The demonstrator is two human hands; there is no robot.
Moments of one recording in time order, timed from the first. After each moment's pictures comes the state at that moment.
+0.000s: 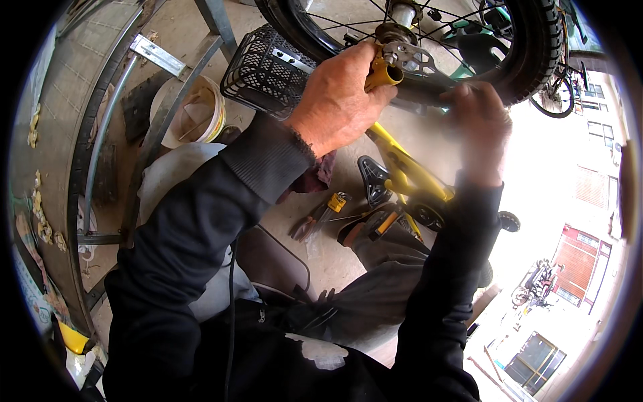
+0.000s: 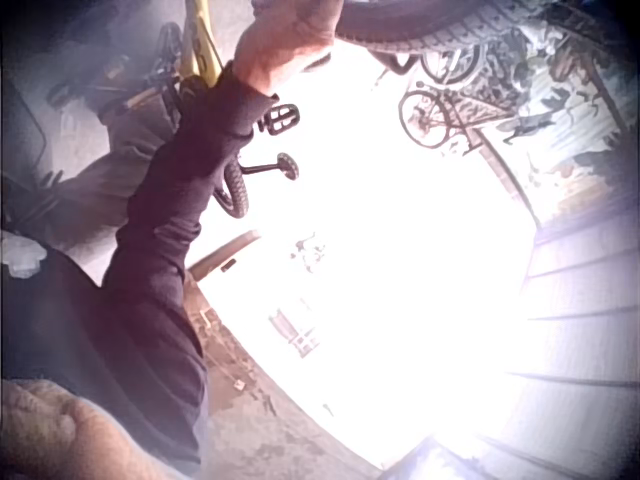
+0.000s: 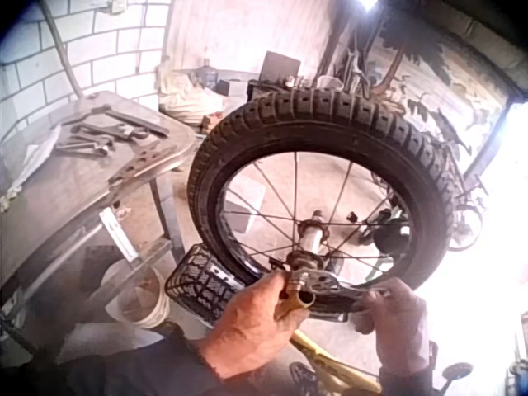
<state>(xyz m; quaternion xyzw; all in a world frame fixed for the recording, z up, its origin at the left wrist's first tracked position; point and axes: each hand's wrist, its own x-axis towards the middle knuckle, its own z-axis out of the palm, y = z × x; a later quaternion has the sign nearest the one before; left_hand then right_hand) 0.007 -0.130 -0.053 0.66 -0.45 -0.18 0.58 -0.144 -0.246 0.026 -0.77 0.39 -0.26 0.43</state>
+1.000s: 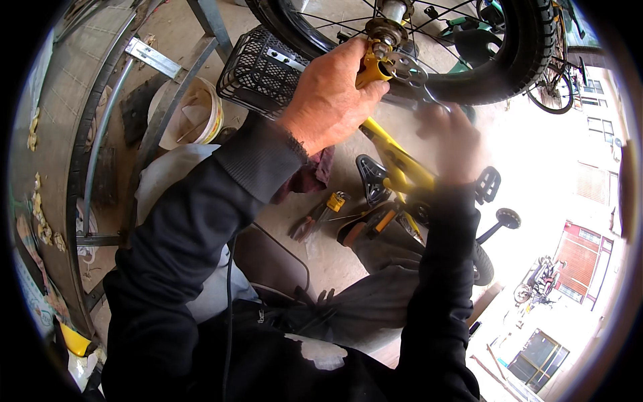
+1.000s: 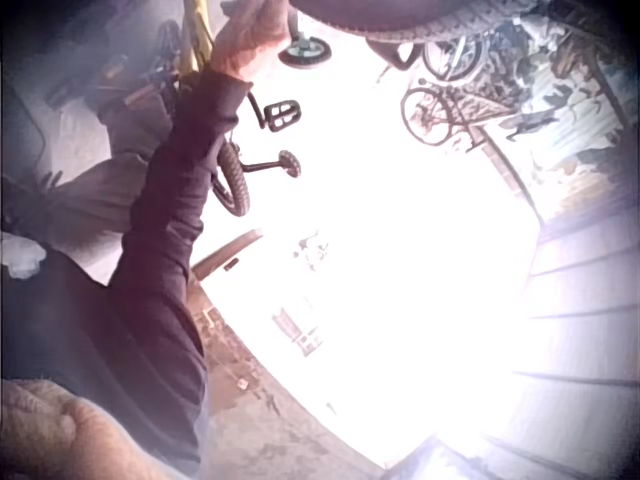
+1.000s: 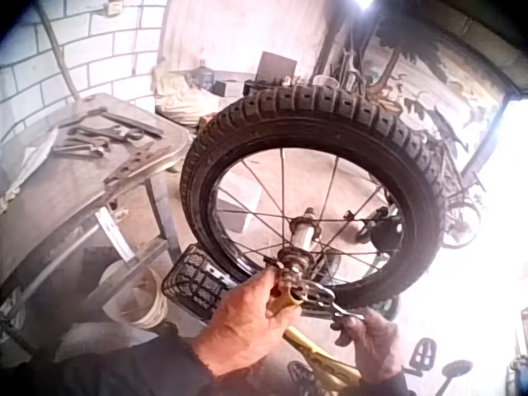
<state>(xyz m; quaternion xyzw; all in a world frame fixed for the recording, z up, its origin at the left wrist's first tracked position) 0.006 -0.130 -0.053 0.66 -0.45 -0.19 0.57 -0.172 -0.248 -0.021 -0.78 0.35 -0.23 0.47</state>
